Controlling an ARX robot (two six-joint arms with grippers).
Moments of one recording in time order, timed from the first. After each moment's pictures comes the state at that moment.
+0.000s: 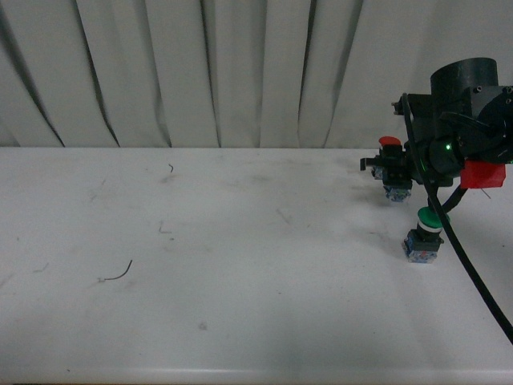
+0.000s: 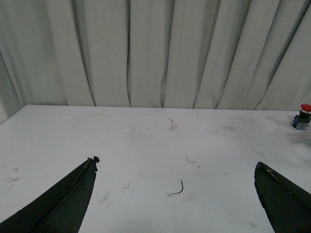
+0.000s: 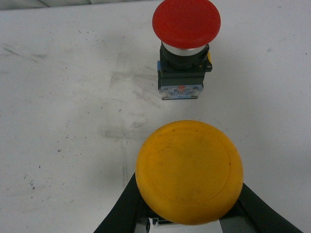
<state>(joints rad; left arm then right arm) 0.00 0.01 0.01 0.00 0.00 -0.01 0.09 2.47 1.69 0.14 0.05 0.08</state>
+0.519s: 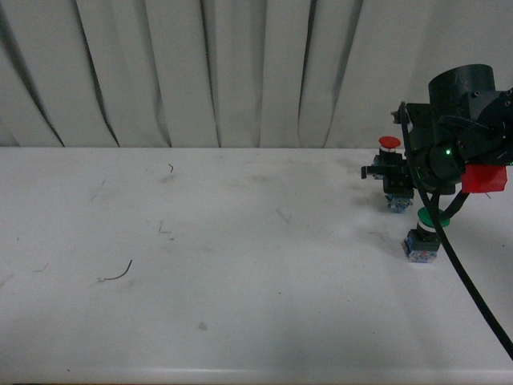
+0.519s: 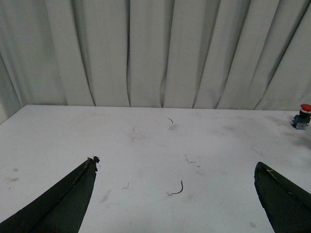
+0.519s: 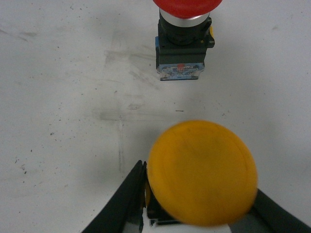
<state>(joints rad) 0.00 0.01 0.01 0.00 0.00 -0.01 0.09 2.47 1.69 0.09 0.05 0.08</state>
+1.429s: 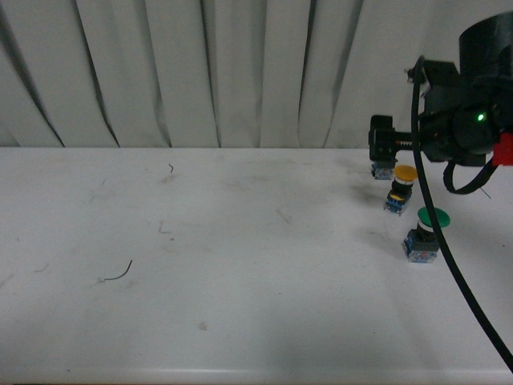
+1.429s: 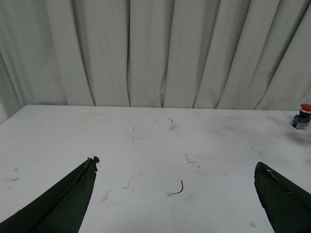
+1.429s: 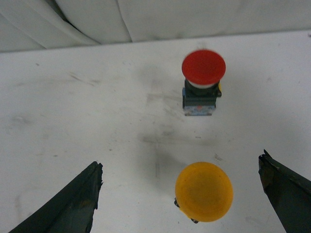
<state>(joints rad) 0.00 0.01 0.01 0.00 0.00 -0.01 0.09 2.29 1.53 0.19 -0.04 0.09</state>
